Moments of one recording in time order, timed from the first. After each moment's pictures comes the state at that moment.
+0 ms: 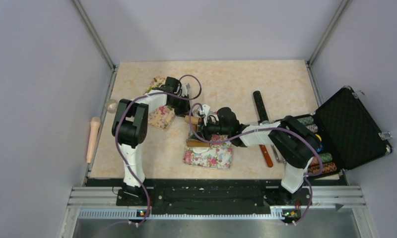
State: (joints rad) left arm -0.28 2.06 1.41 -0.45 0.52 -0.29; right arm 0.79 1.80 0.81 0.58 -0.53 0.06
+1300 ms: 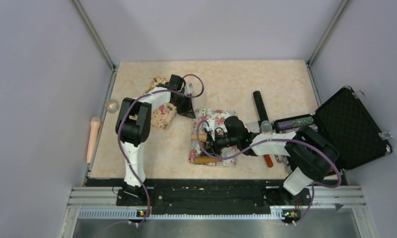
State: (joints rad) left arm -0.31 2.10 1.51 -0.56 0.45 -0.34; right arm 0.82 1.59 0.63 0.45 -0.72 -0.09
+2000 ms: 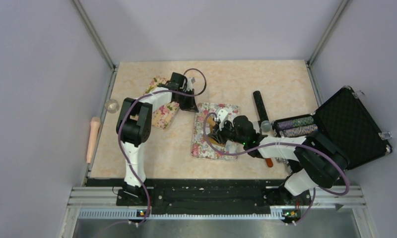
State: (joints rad) left arm -0.34 2.10 1.51 -0.42 0.45 -0.31; right arm 0.76 1.49 0.56 0.57 -0.25 -0.06
